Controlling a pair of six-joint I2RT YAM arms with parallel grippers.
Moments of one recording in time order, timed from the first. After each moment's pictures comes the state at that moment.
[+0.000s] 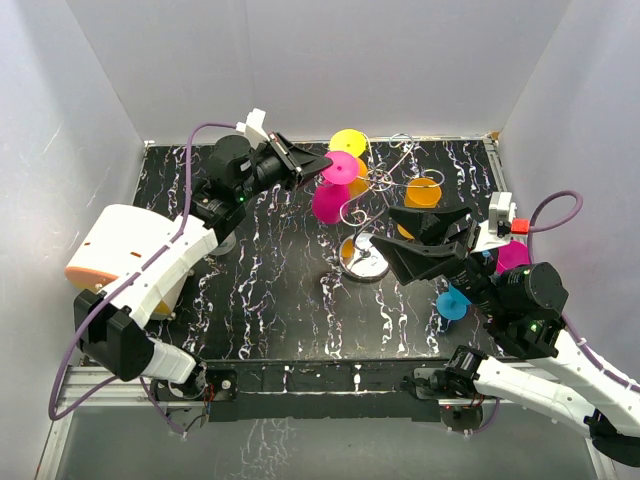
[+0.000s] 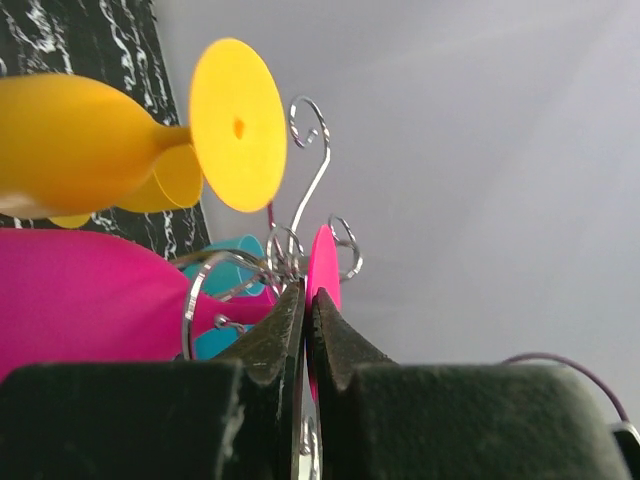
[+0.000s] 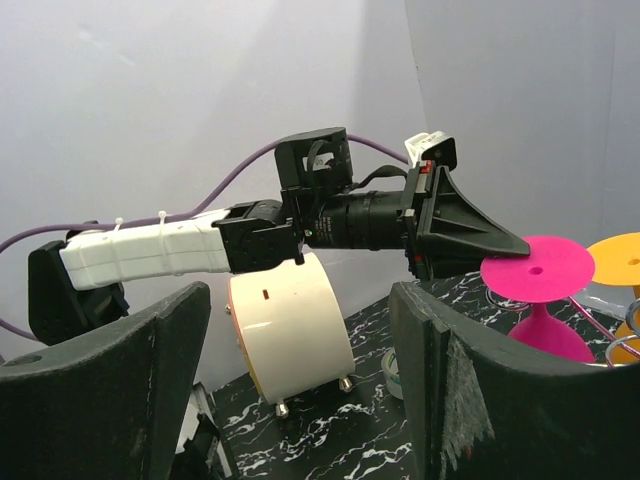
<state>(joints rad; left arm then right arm) -0.54 1.41 1.32 0.02 0.35 -1.20 0.94 0.58 0.87 0.21 0.01 0.30</state>
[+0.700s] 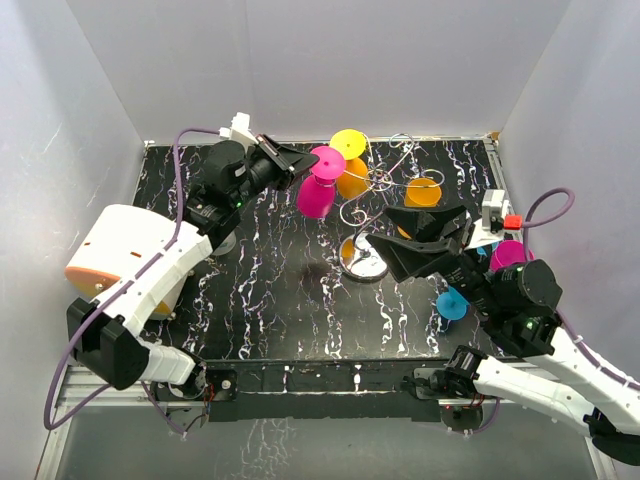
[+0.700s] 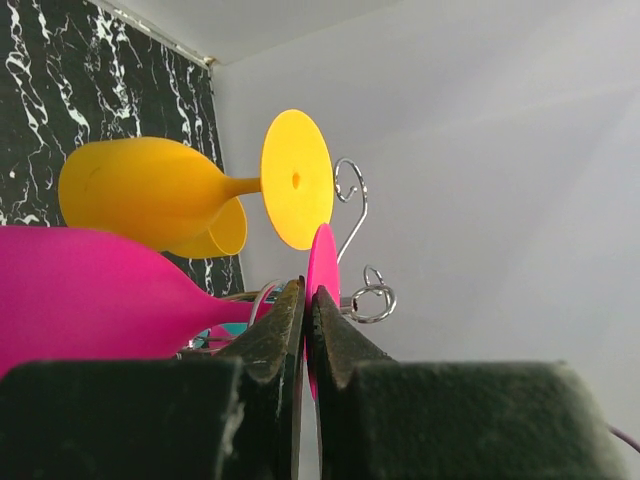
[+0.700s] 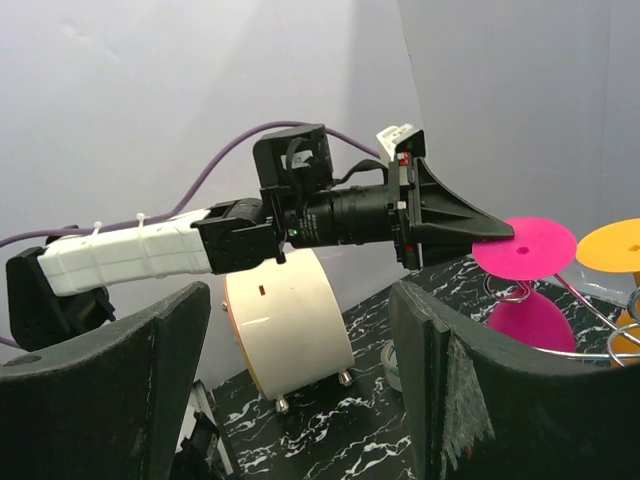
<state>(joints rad) -0.54 1.38 1.28 0.01 0.18 -1.16 0.94 0.59 0.87 0.20 0.03 0.32</state>
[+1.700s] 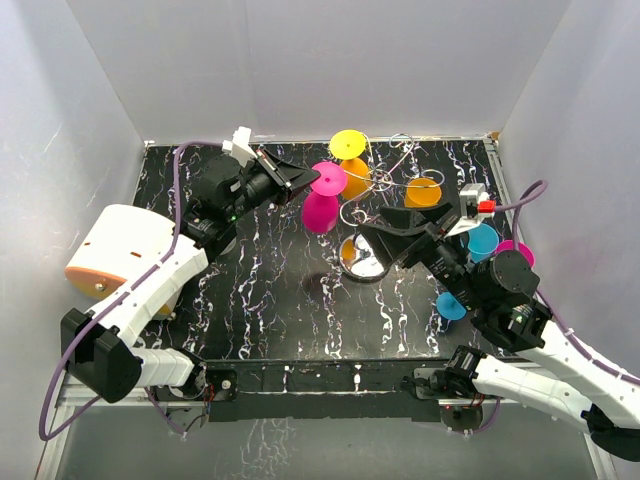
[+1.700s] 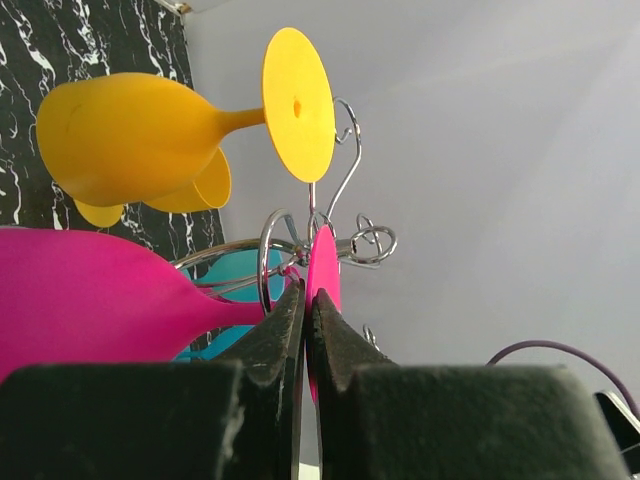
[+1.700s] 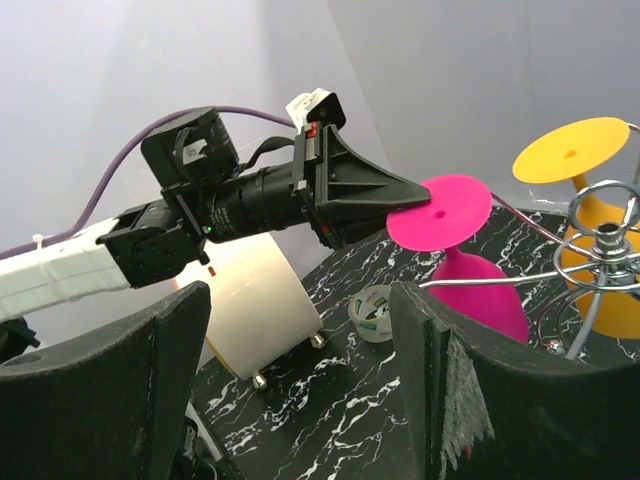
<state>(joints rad) -0.54 1.29 1.14 0.08 0.26 -1.21 0.94 0.65 0.88 0.09 0.17 0.38</state>
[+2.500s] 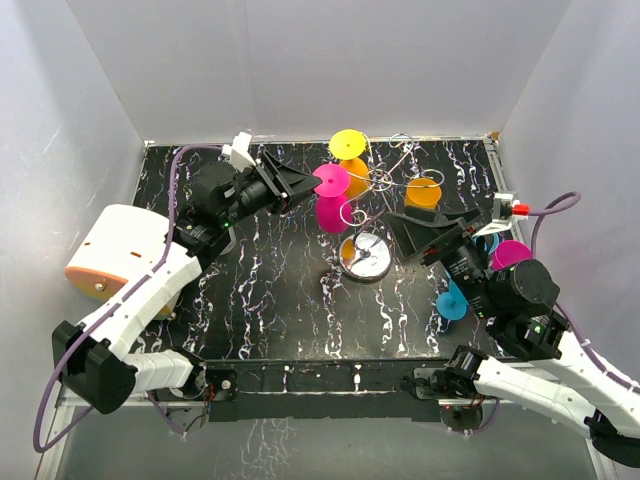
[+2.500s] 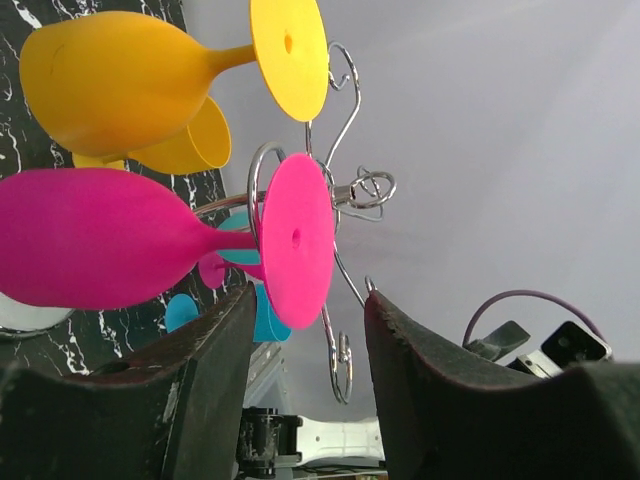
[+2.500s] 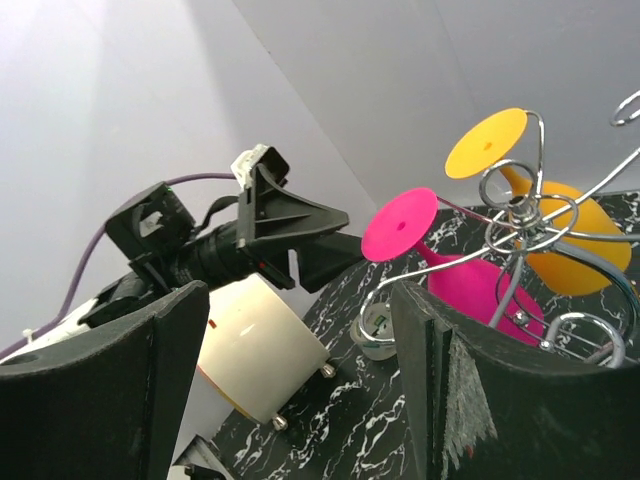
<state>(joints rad) -0.54 1.24 1.11 0.03 0.34 -1.18 0.94 0.56 0.88 0.03 0.36 0.51</state>
